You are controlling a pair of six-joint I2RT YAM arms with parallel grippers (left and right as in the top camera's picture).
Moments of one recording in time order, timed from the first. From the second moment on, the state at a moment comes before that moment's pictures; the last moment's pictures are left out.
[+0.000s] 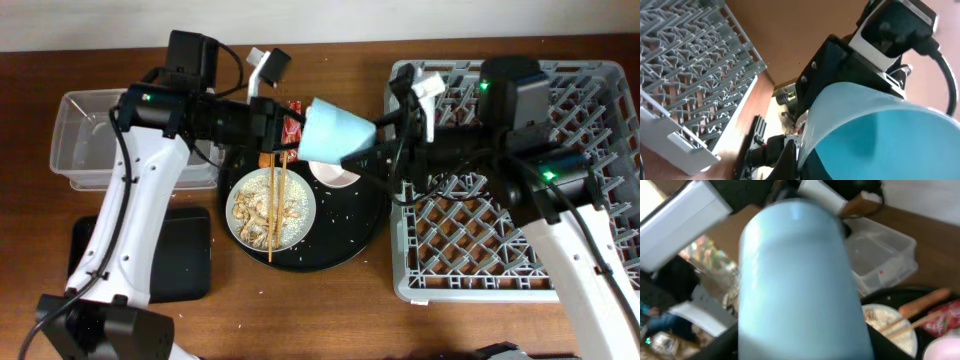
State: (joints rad) left arm -0.19 1.72 1.76 -1.10 1.44 -0.03; right arm 0.25 1.35 1.46 -0.67 -1.10 0.01
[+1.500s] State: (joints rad) left arm -0.38 1.74 1.76 -1.04 0.32 -0.03; right arm -0.16 1.30 1.45 -1.38 -0.36 0.08
